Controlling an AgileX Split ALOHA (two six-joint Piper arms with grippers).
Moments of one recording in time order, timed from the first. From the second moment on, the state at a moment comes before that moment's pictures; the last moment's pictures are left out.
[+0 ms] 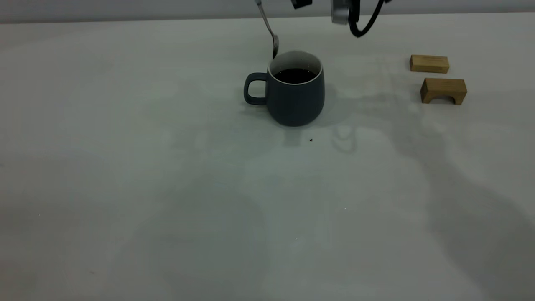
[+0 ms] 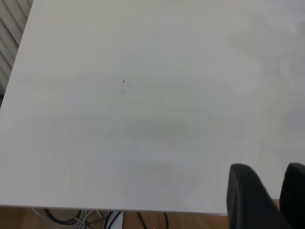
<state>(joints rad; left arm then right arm) -0.01 -0.02 -0.49 0.06 1.13 -0.06 0.28 2.37 -1.60 1.61 0.95 0.67</state>
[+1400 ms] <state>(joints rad) -0.01 -0.02 -0.49 0.06 1.13 -0.06 0.23 2.52 -1.60 1.60 0.95 0.80</state>
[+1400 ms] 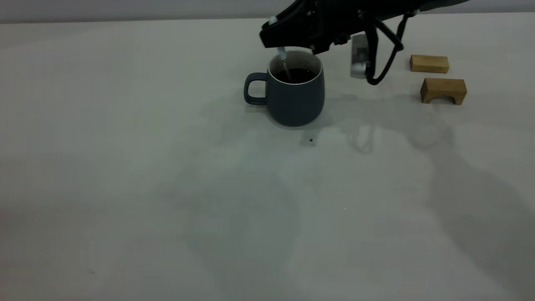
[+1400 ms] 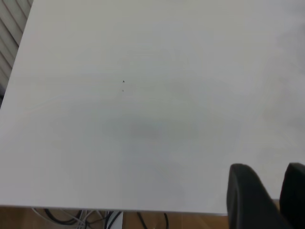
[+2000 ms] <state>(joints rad) -0.01 -0.02 -0.49 0.06 1.13 -0.06 0.23 2.52 -1.60 1.66 0.84 0.63</state>
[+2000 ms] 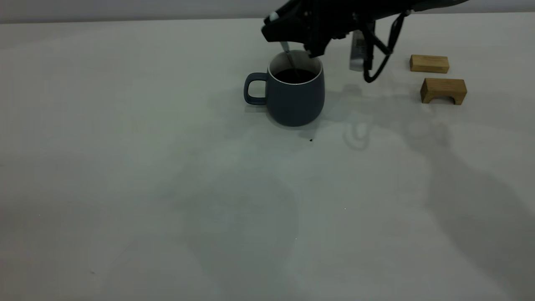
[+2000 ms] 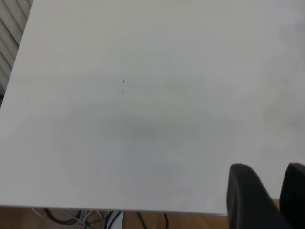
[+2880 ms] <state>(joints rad) -0.01 -0.02 -0.49 0.06 1.13 -0.06 0.24 2.52 -1.60 1.69 0.81 0.54</state>
